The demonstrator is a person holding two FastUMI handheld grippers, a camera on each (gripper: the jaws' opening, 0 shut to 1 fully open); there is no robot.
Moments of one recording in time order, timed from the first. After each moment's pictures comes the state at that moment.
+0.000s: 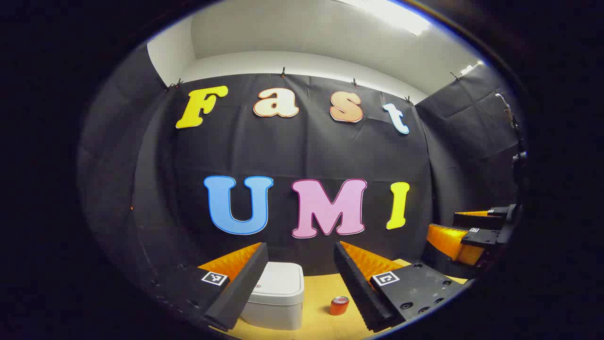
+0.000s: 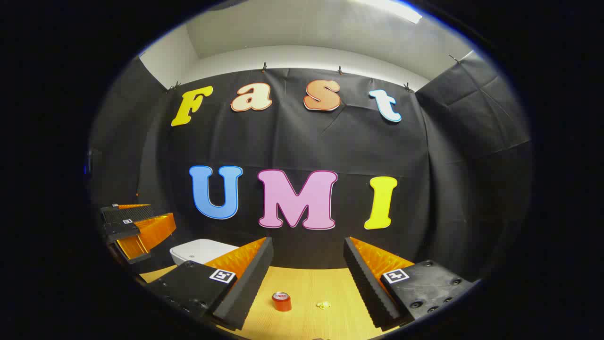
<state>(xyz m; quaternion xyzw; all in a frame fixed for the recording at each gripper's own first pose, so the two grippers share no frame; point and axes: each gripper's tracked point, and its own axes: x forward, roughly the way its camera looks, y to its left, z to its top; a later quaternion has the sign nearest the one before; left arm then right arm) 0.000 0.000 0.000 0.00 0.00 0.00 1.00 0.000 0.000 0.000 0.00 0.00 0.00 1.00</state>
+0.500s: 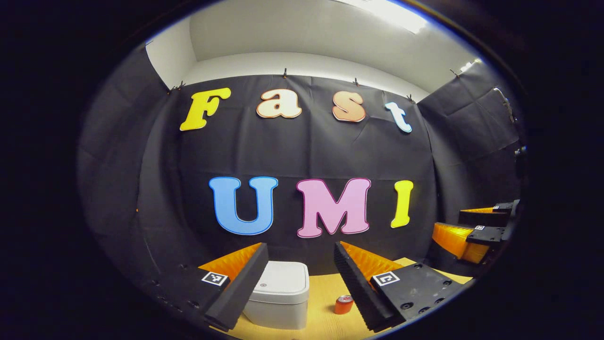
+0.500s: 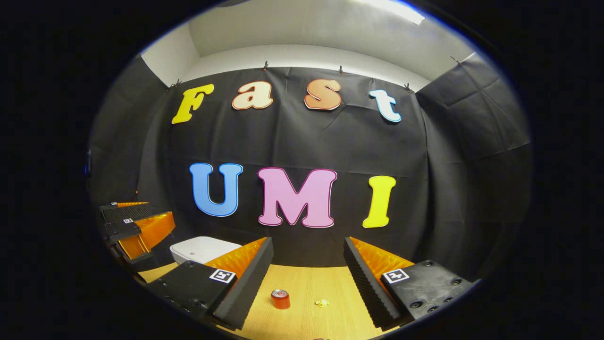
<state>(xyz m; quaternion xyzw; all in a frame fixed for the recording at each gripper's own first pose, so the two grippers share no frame) -0.007 -0.008 -0.005 0.00 0.00 -0.01 1.00 -0.008 -0.002 -0.004 -0.01 0.01 -0.01 1.00</state>
